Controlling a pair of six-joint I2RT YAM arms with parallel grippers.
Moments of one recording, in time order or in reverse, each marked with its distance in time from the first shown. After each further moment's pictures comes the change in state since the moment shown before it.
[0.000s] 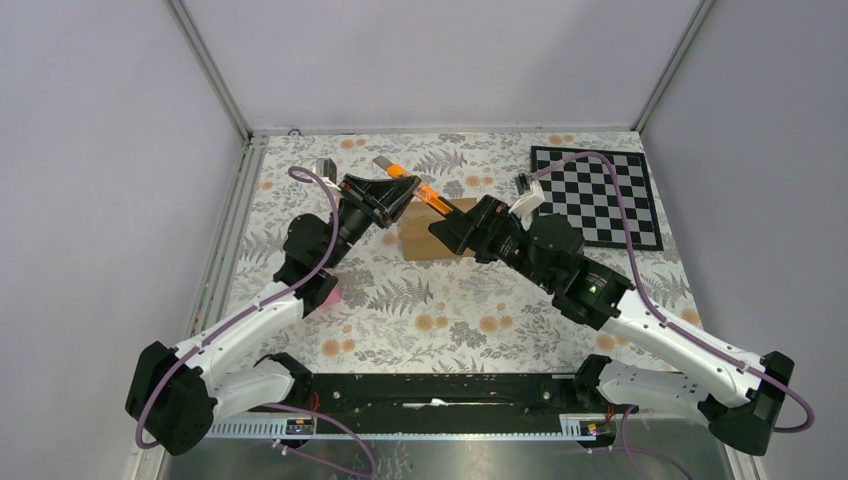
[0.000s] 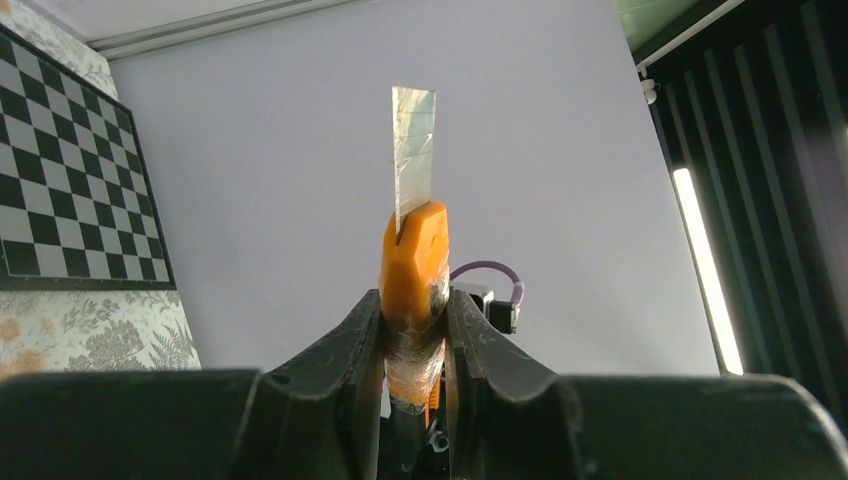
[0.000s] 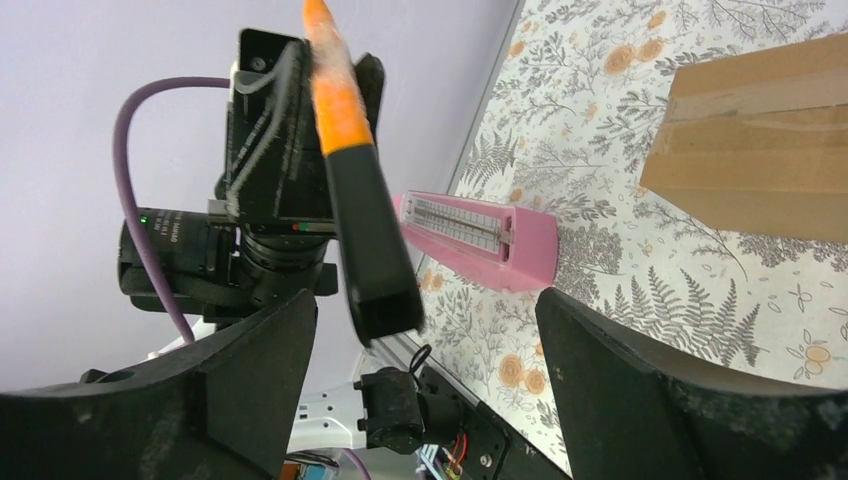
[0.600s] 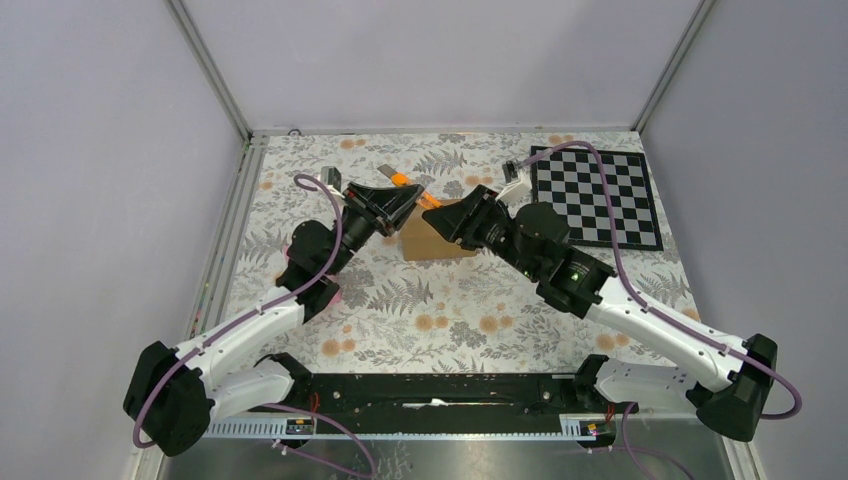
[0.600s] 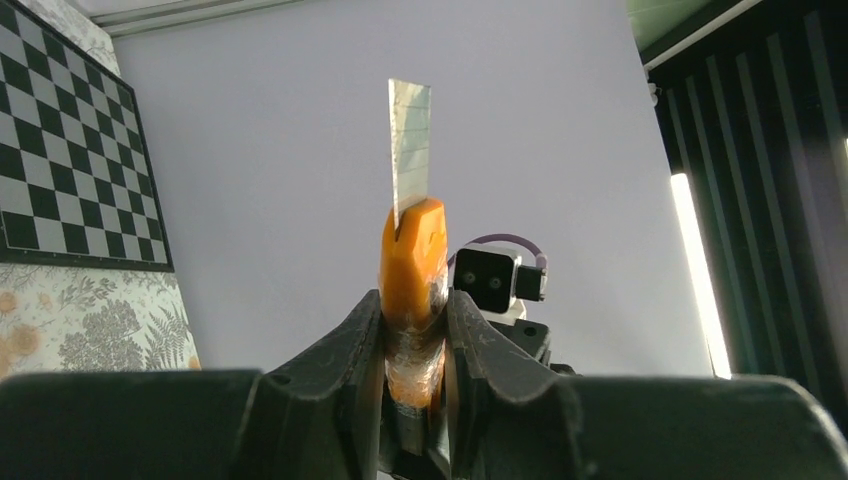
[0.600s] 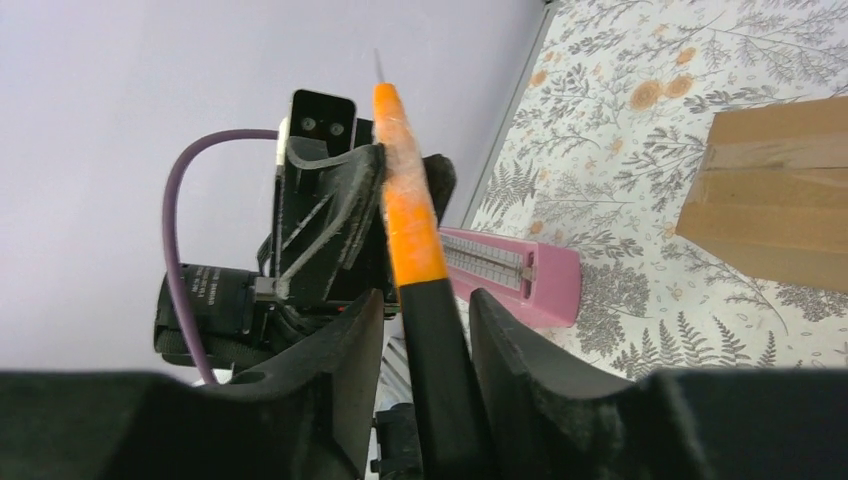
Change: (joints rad) left arm -0.032 -0.011 -0.043 -0.002 -0.018 -0.023; right arm 0.001 0.106 0.060 0.109 0.003 -0.009
